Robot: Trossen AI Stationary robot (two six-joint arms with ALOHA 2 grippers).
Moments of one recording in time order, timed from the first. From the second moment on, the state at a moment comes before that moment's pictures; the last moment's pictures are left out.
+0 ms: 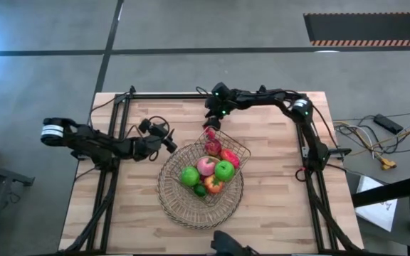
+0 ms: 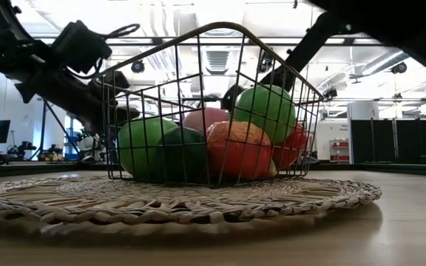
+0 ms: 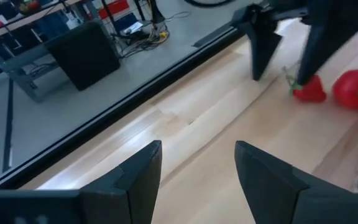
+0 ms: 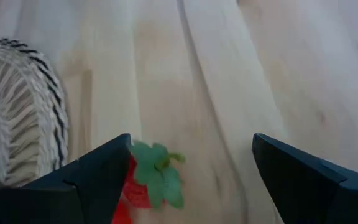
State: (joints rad) left arm 0.09 1.33 0.27 0.56 -0.85 -0.14; right arm -0.60 2.21 1.46 -0.15 -0.58 -0.14
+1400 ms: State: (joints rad) left arm 0.11 1.40 0.28 0.61 -0.84 -0.14; right arm -0.61 1.85 1.15 -0.10 -0.57 -0.35
